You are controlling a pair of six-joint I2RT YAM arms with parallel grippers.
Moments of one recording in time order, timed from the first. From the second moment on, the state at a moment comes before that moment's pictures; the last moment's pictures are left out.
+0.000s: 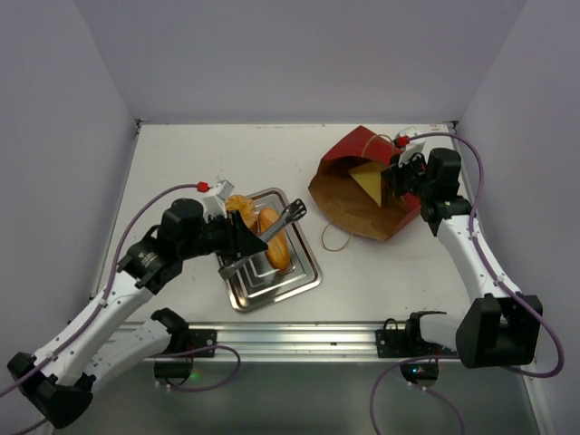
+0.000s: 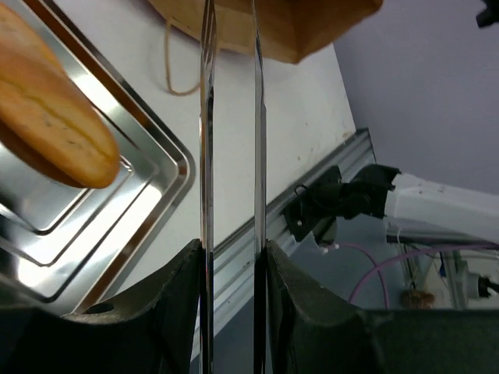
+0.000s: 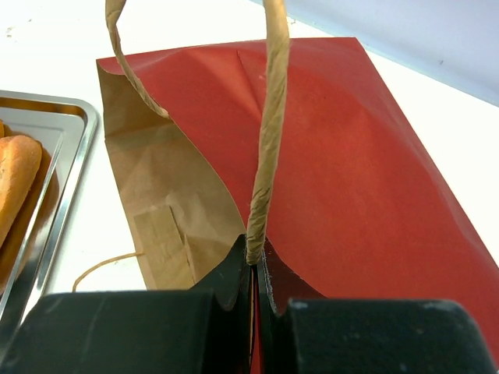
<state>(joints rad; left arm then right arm) -0.55 0.79 0.86 -0.58 0.36 -0.70 0.04 1.22 0.95 -0.13 -0.39 -0.21</state>
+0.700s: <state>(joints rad) -0.70 1.62 0.87 0.27 0.44 -1.03 0.02 1.24 0.95 -0.13 -0.44 -0.21</state>
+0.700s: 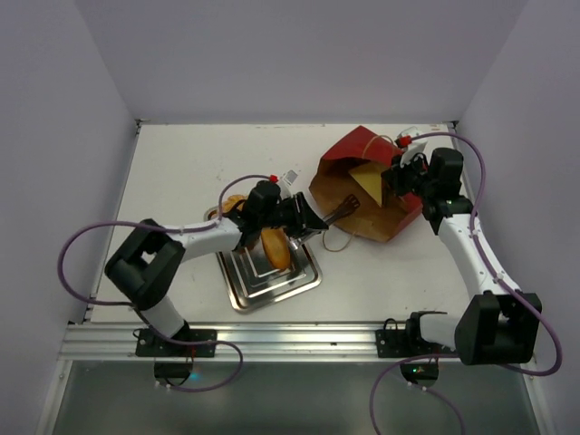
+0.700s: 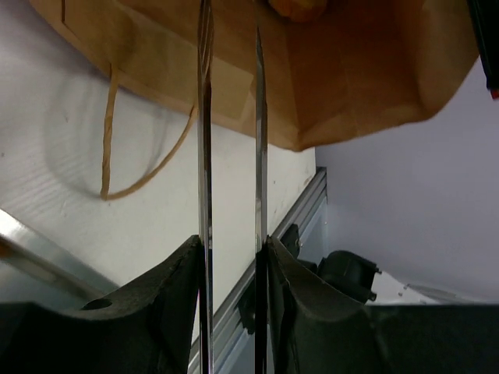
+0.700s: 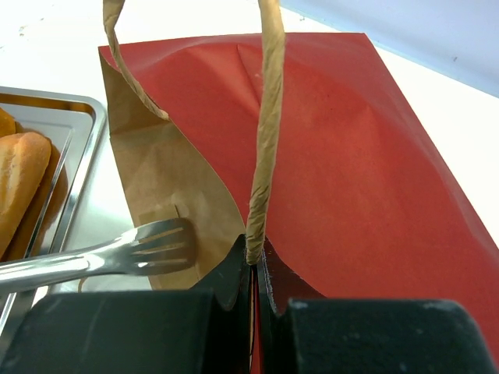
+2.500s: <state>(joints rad) -0.71 2.15 1.24 0.52 0.46 -1.28 0.01 1.24 0.95 -0.13 -0.46 -0.21</state>
